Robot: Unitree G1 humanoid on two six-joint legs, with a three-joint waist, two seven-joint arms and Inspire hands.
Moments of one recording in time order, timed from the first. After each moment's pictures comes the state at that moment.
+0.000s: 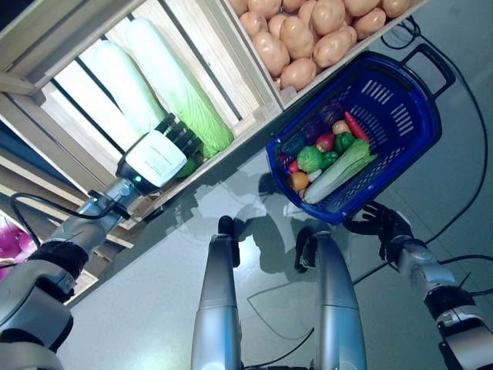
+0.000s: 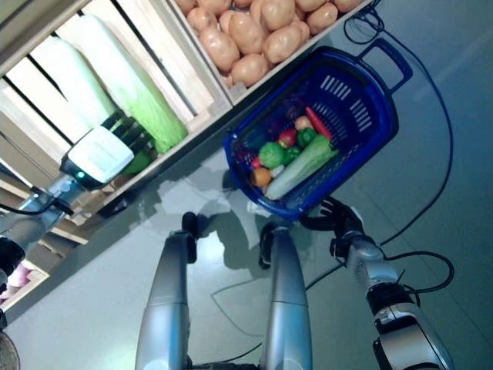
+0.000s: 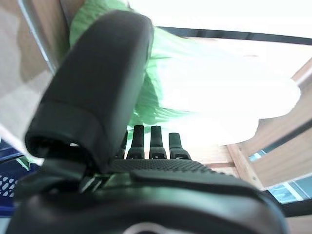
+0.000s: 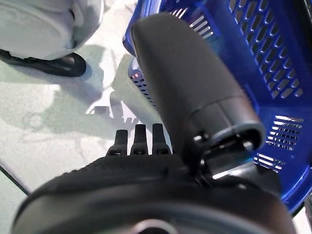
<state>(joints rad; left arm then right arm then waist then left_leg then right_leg) -0.78 1.01 -0.74 0.75 1.21 -0.05 0.80 -0.47 -0.62 0.28 0.74 0.69 0.08 -0.06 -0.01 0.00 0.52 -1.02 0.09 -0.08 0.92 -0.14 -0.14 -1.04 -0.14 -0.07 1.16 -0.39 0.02</state>
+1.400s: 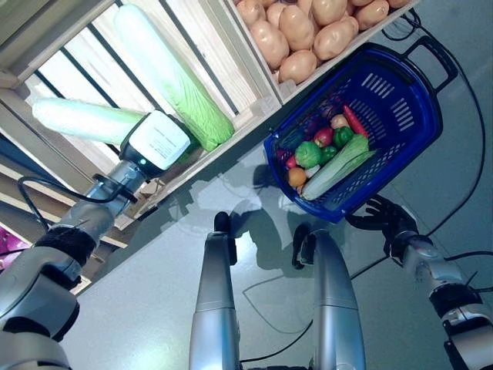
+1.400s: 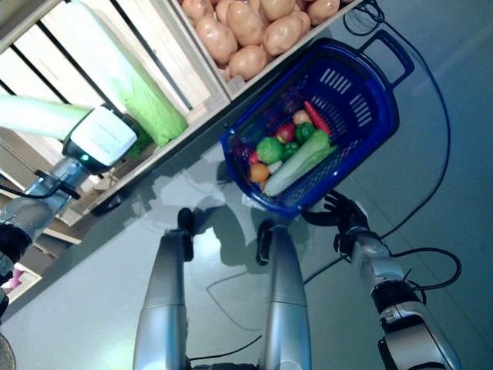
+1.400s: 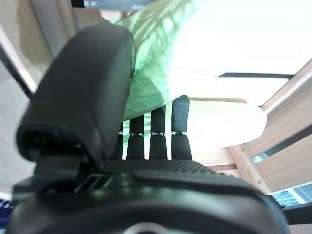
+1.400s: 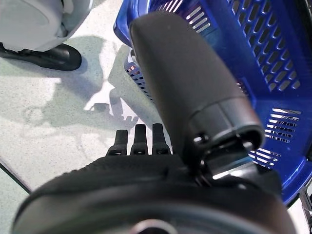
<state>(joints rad) -0.85 0.99 -0.78 0.75 1.16 0.01 0.72 -0.47 -0.65 0.28 0.72 0.72 0.08 -0.06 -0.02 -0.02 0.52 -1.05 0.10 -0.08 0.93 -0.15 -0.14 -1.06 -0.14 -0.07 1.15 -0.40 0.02</state>
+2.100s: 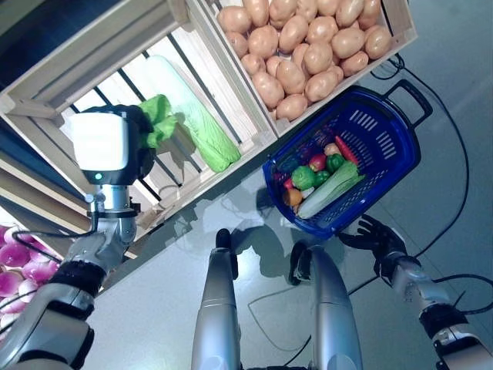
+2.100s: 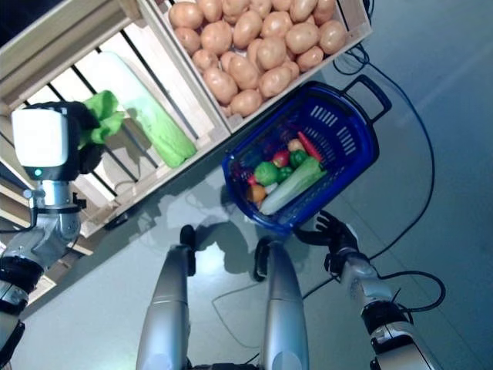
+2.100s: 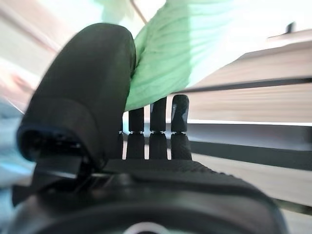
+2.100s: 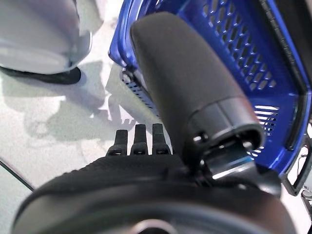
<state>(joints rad) -0.51 0.85 -0.32 0.57 0.54 -0.15 1.02 -0.30 -0.56 0.24 0.66 0.72 0.06 -0.10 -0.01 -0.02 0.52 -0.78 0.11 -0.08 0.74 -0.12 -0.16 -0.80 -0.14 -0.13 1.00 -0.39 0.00</state>
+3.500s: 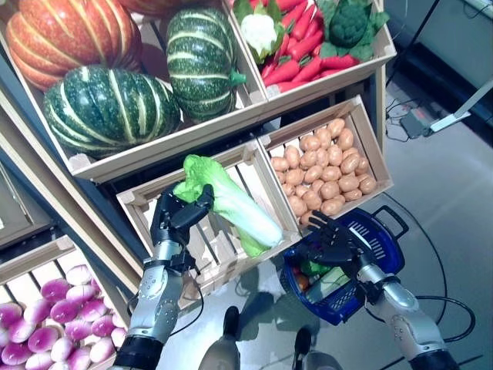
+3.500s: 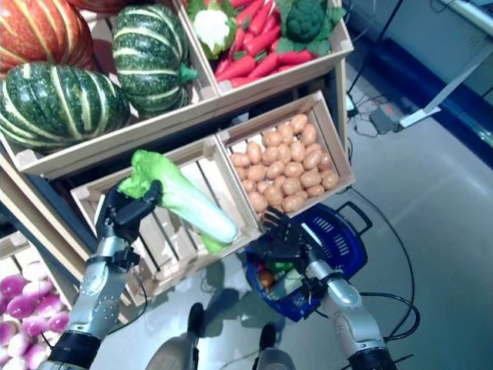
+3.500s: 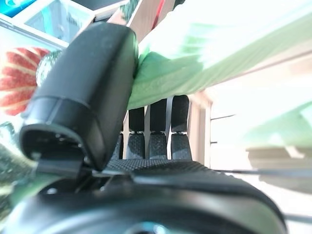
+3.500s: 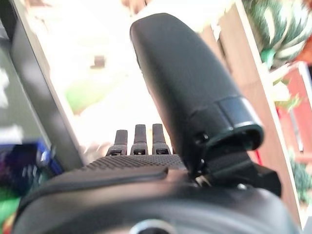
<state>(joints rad) -0.08 0.36 -0.07 0.18 -0.71 -0.27 0.03 0.00 -0.44 0.13 0.07 0.56 0.14 0.30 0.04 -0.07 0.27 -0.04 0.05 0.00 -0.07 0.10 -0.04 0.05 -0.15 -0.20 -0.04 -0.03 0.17</state>
